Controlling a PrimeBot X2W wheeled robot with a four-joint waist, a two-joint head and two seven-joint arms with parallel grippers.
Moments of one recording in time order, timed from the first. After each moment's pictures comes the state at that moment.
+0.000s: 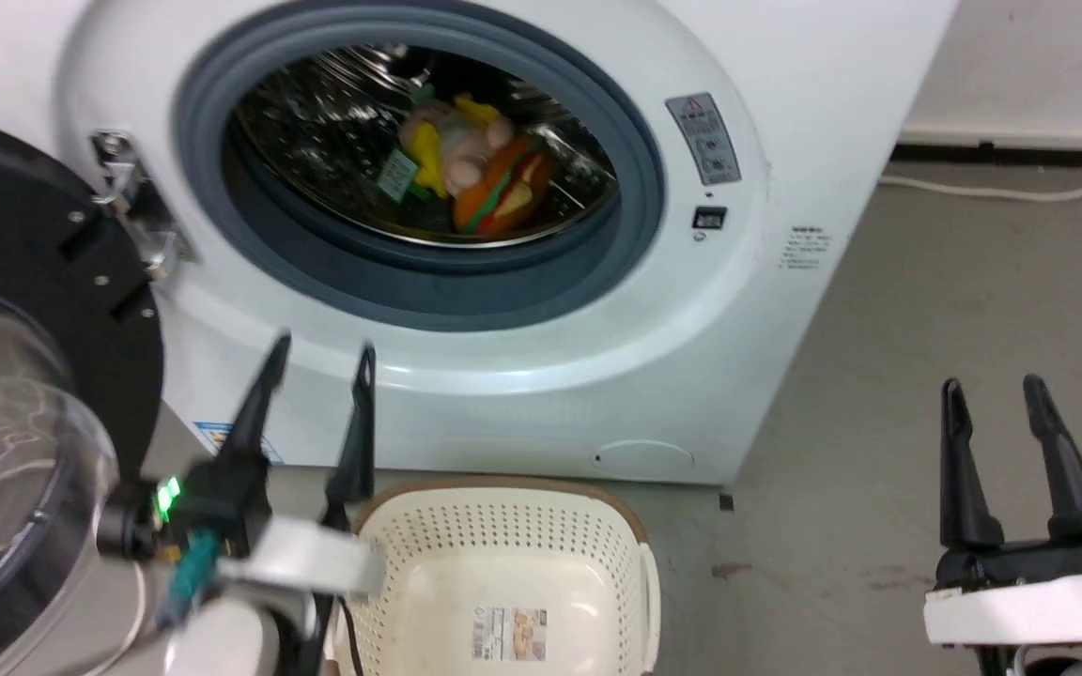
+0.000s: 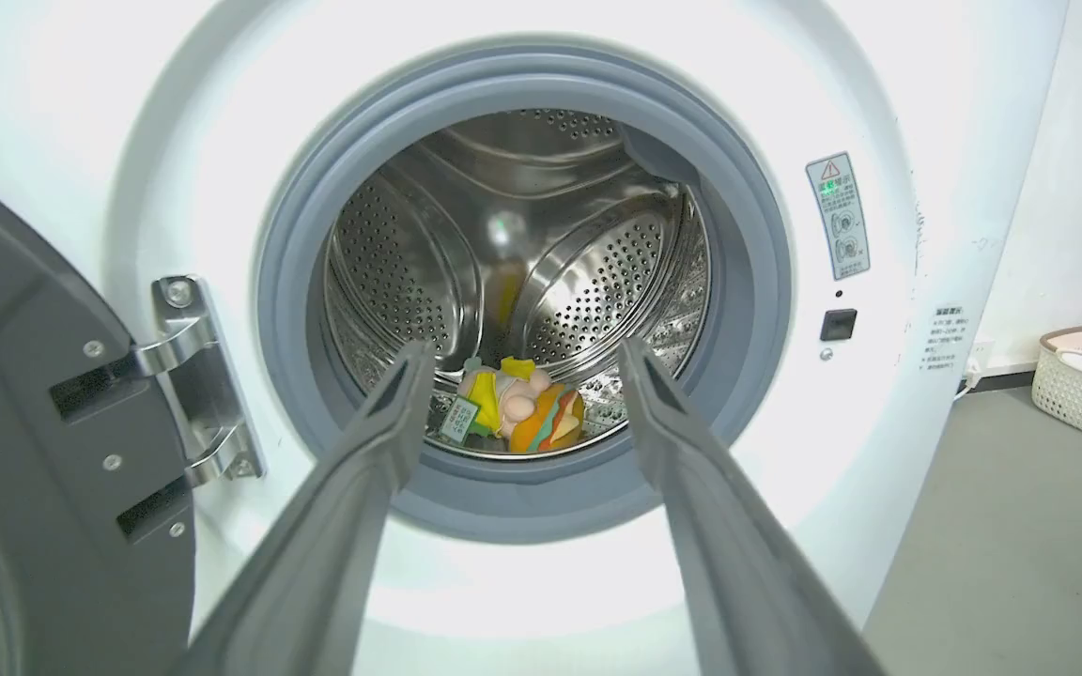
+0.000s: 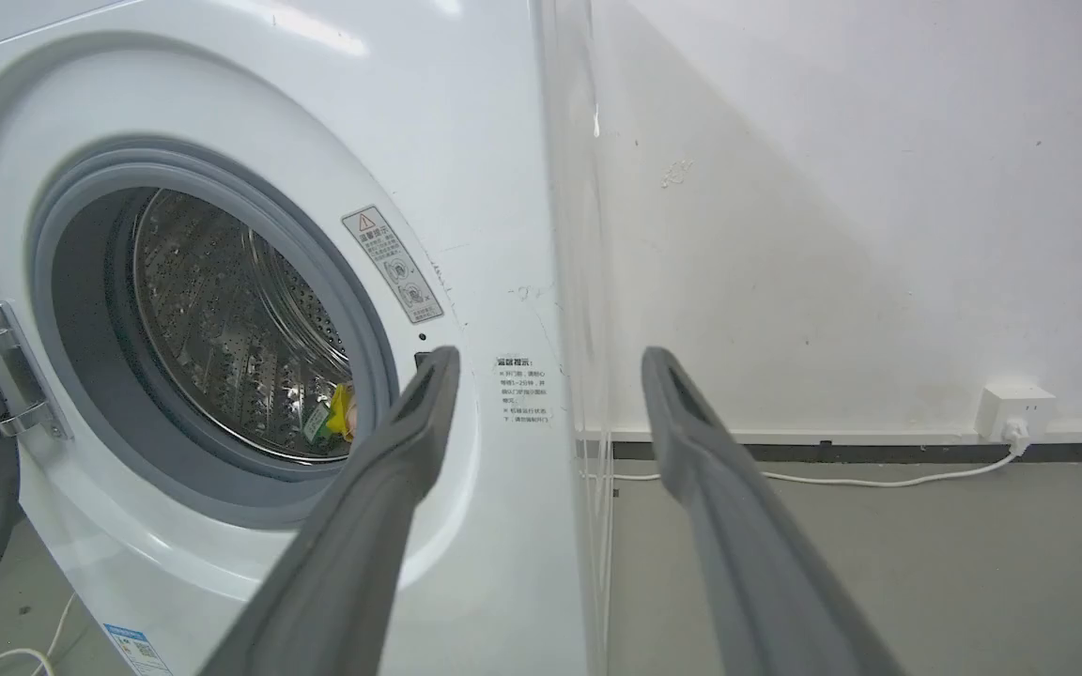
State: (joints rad) left arm -0.21 0.21 -0.19 0.06 -0.18 0.04 -0.26; right arm -0.03 -0.05 -0.09 -0.08 0.17 0.13 -0.26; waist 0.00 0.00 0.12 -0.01
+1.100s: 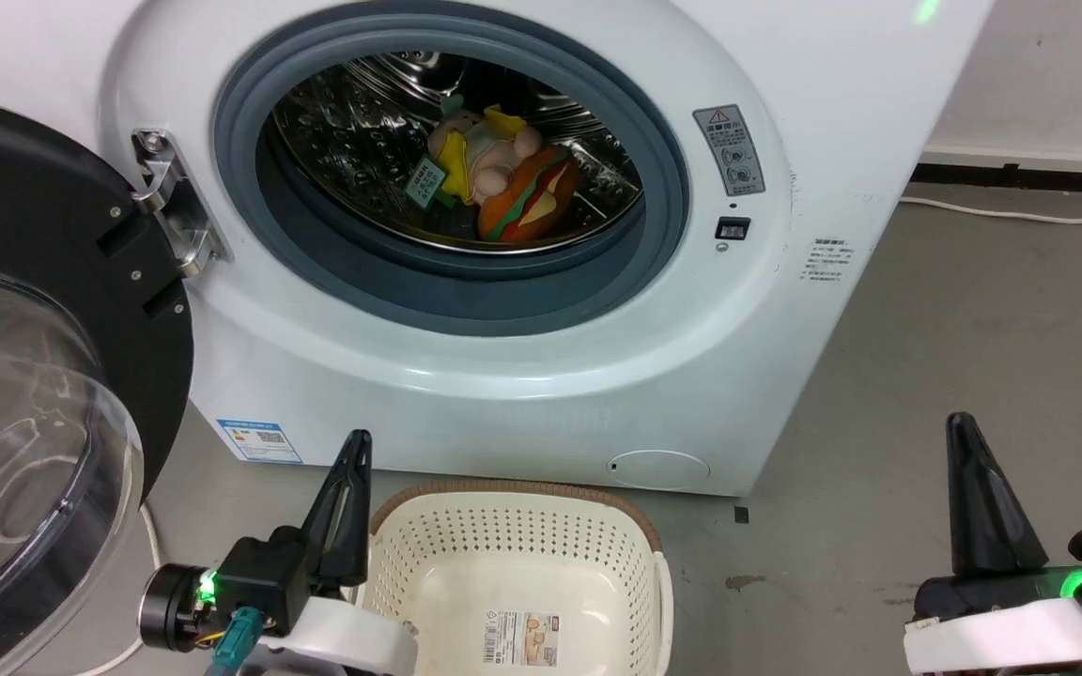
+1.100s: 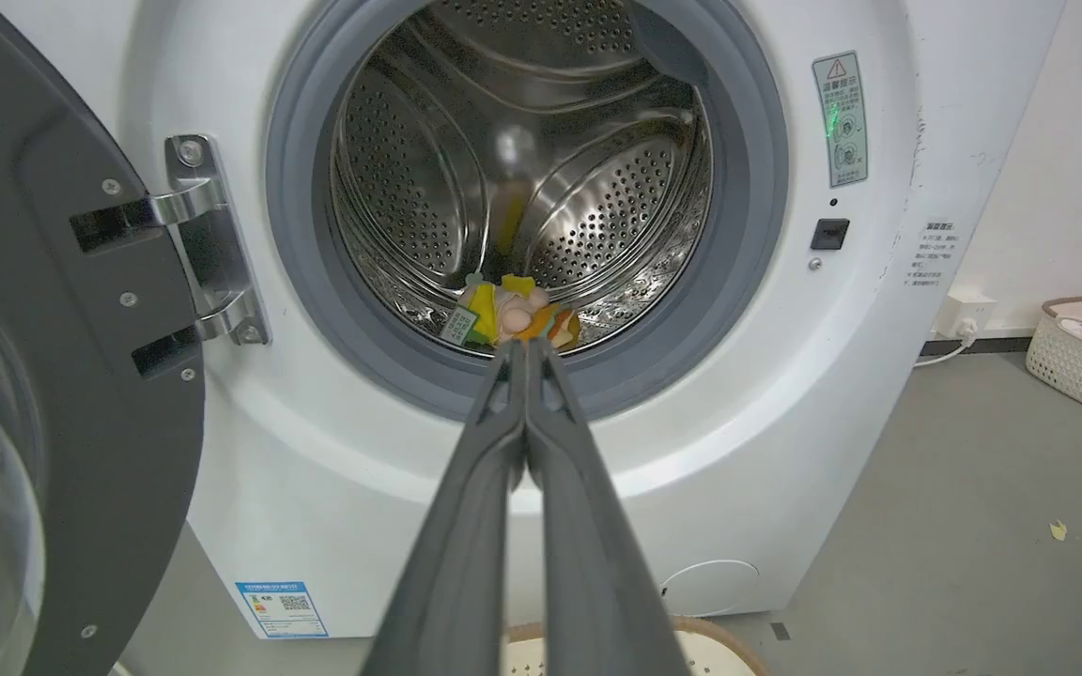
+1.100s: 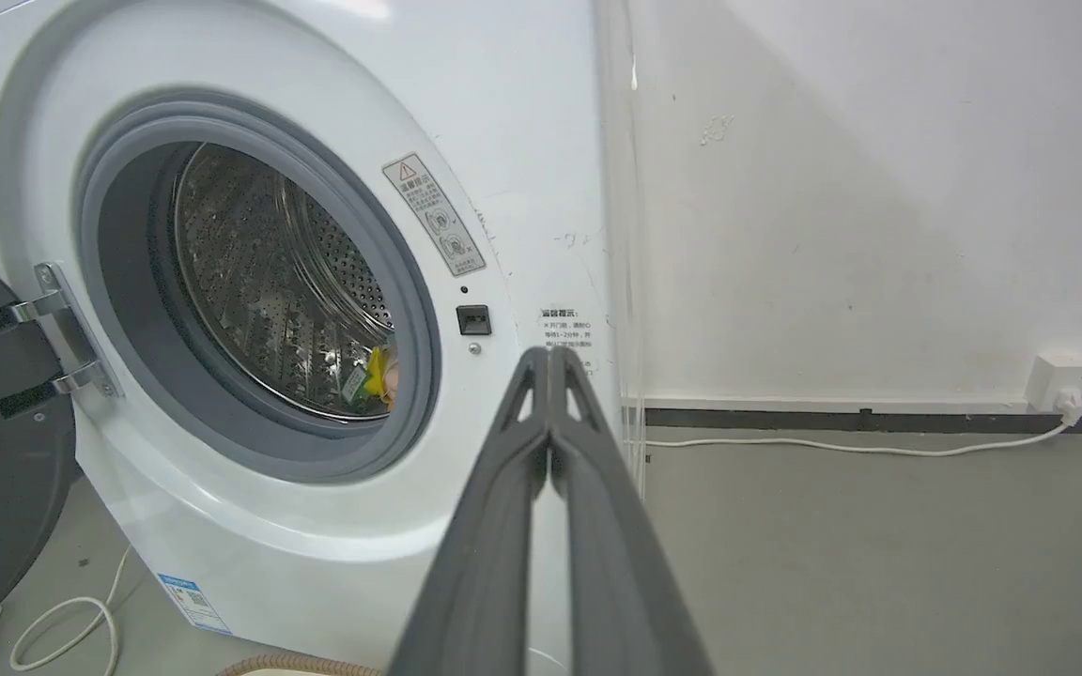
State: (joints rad) left arm -0.05 0.11 -0.17 0.05 -0.13 0.02 -0.25; right arm 0.01 -0.05 -0.05 -0.06 0.18 0.13 -0.26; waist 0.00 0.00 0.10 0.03
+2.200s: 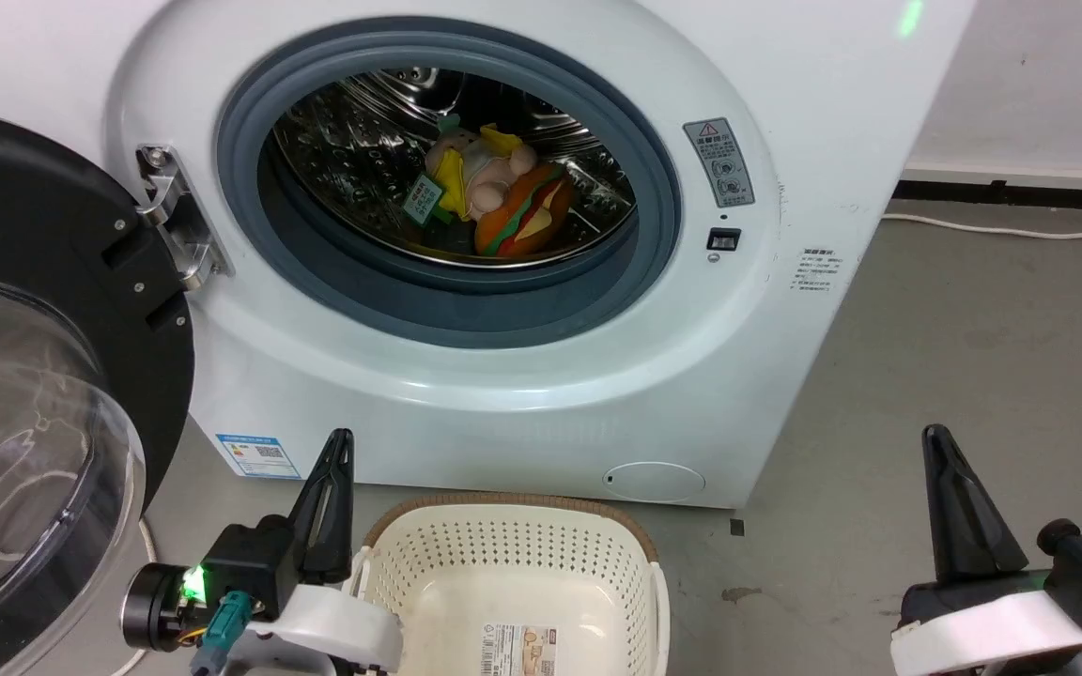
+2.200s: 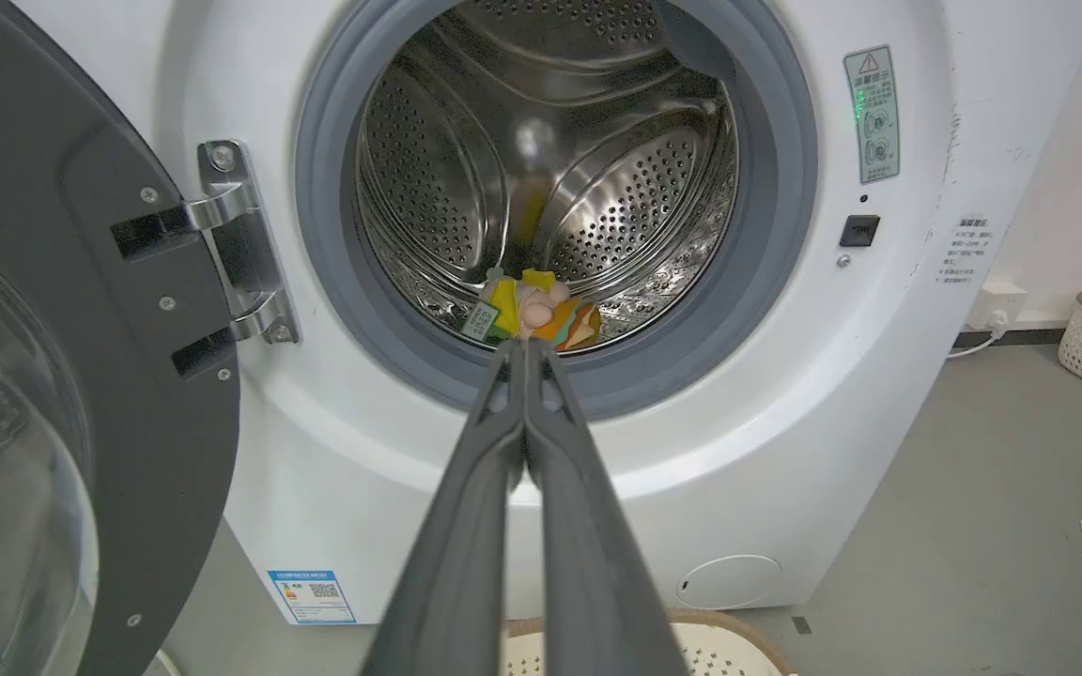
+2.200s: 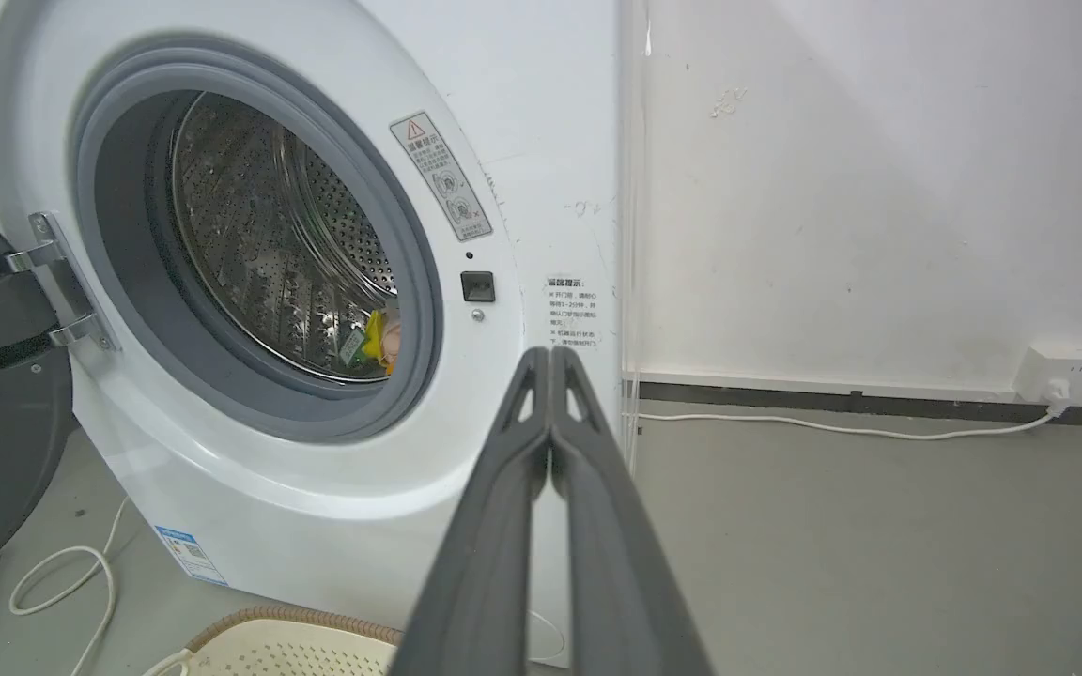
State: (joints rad) left arm -0.05 0.10 -0.13 0.04 -0.10 0.02 -0.19; right arm 0.01 -0.05 -0.04 -0.04 0.14 0.13 -0.19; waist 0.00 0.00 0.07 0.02
